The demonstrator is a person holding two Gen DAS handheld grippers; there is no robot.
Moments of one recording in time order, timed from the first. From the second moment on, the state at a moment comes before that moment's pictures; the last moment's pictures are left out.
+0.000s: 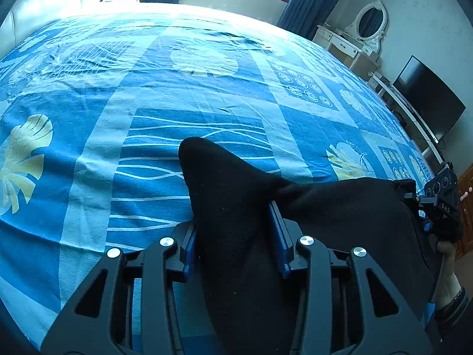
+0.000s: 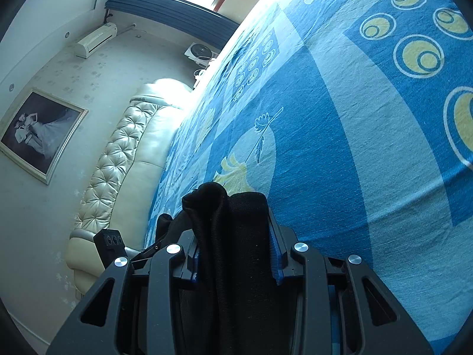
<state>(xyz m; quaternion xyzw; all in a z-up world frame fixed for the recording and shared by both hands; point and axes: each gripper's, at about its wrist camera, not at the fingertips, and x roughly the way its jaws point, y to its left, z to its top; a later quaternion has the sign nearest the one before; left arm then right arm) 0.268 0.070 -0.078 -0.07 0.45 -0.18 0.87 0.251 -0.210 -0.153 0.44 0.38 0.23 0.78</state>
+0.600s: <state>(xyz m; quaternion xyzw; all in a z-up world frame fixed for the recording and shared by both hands) 0.225 0.082 -0.057 -0.06 0.43 -0.14 0.89 0.236 -0.210 -0.129 0.44 0.37 0.24 0.78</state>
